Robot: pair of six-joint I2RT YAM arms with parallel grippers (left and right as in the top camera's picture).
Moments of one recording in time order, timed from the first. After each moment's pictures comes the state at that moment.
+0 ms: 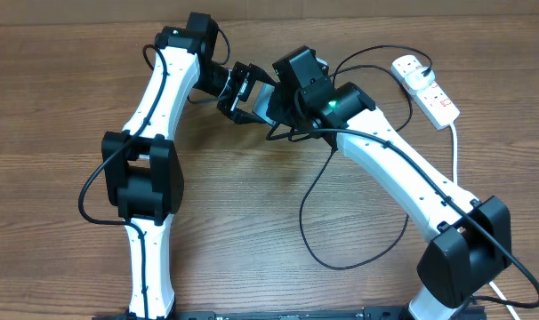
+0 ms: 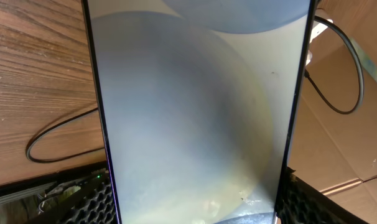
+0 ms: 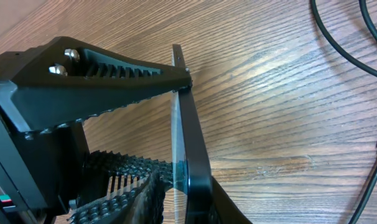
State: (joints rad) left arm -0.18 2.34 2.13 -1.28 0.94 -1.05; right arm 0.58 1.83 1.63 -0.76 0.04 0.88
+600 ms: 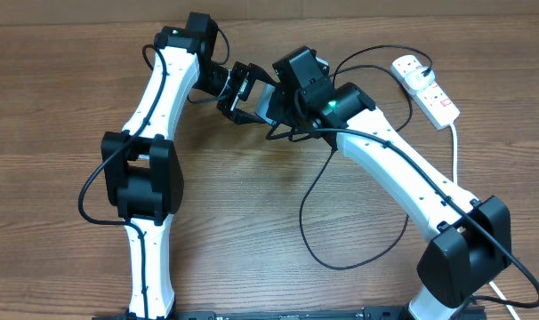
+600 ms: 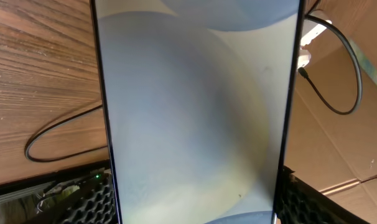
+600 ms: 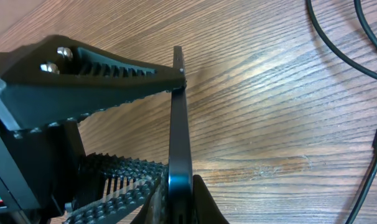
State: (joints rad) left arm -0.18 2.34 2.13 -1.27 0.94 -1.05; right arm 0.58 1.83 1.63 -0.76 0.05 0.88
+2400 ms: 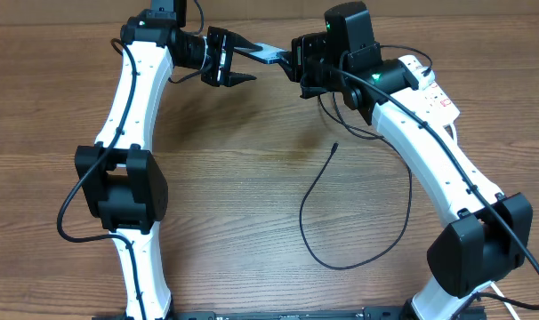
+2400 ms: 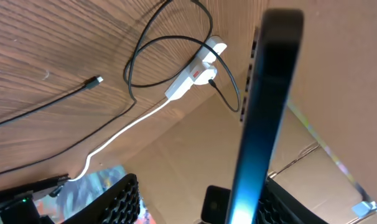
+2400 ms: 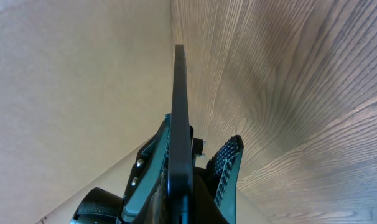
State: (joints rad) left arm -0.11 2.24 2.15 -1.02 0.96 -1.36; right arm 0.40 1.84 1.69 -0.50 -0.35 1.80
